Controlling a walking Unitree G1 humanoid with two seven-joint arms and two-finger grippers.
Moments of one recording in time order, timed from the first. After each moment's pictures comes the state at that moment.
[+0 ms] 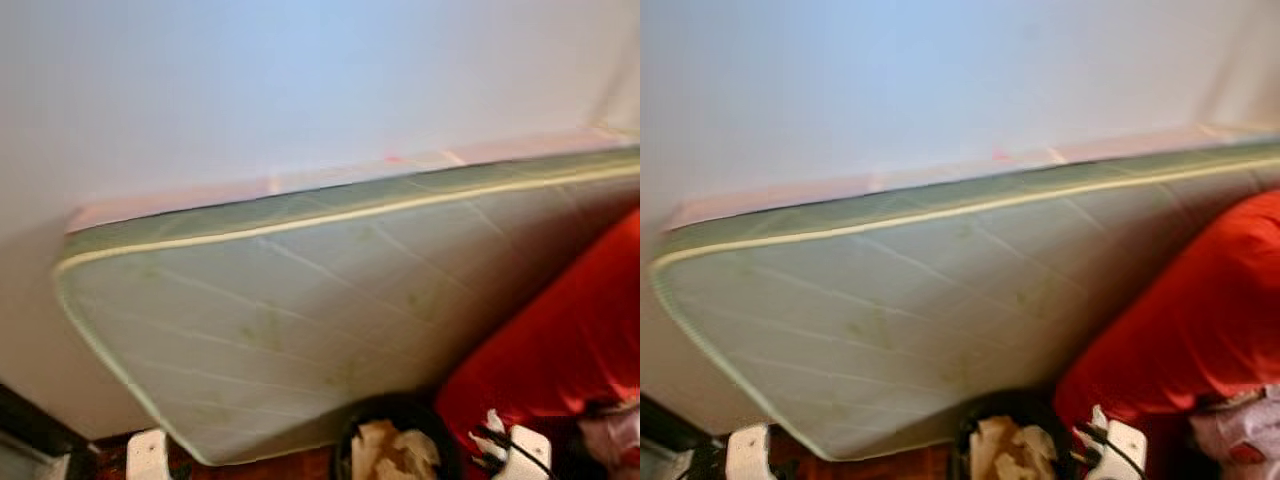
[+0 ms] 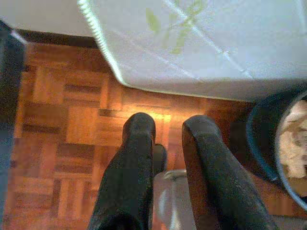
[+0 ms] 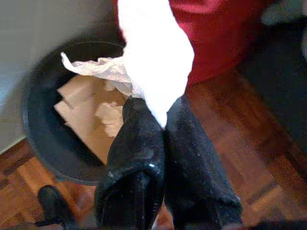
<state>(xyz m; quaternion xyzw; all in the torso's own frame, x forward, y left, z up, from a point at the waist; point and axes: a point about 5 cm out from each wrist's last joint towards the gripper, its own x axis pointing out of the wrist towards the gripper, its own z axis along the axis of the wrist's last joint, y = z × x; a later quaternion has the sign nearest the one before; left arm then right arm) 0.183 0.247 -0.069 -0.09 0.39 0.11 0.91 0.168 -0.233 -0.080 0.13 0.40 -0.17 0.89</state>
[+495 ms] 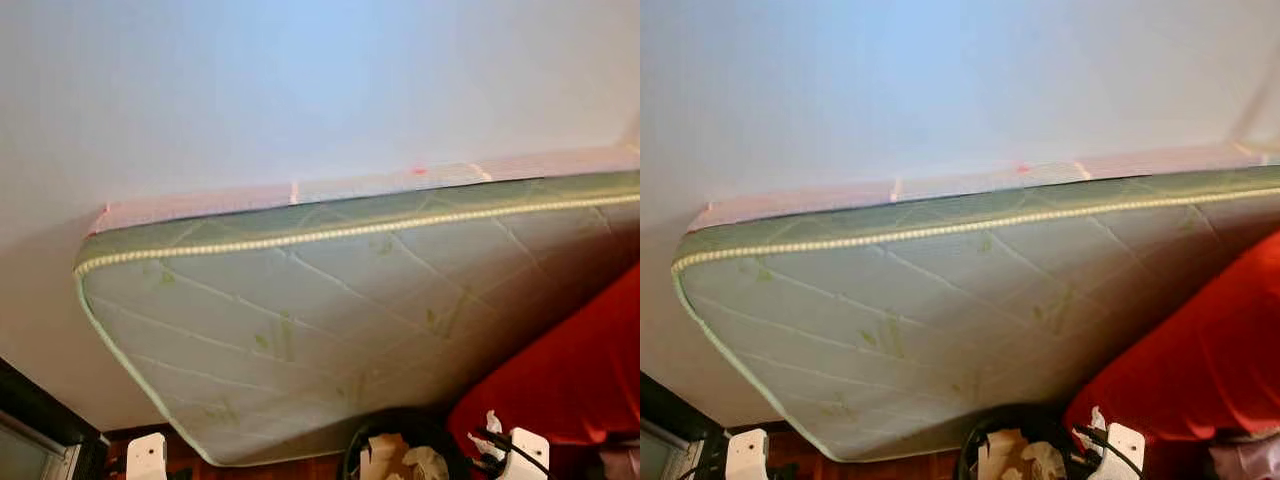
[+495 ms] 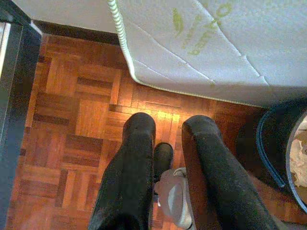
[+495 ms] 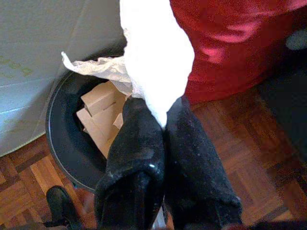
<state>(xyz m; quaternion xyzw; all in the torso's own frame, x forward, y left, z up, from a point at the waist) 0.173 0.250 -0.073 -0.08 0.41 0.12 0.90 0.169 -0.229 -0.080 0.13 0.39 -0.15 0.90</state>
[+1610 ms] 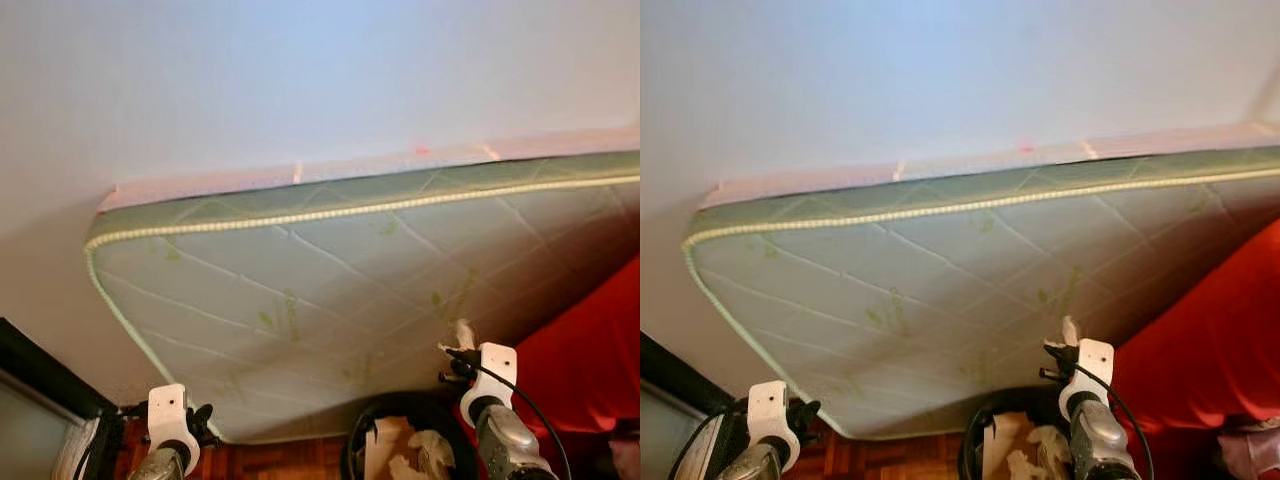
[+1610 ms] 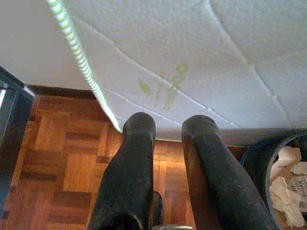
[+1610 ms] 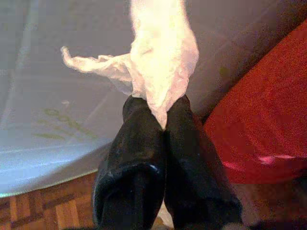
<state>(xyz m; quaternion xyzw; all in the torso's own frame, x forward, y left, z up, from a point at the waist) 0.225 0.230 -0.044 -0.07 0.29 0.07 0.95 0.264 -0.206 -0.025 0.09 0.27 -0.07 0.95</state>
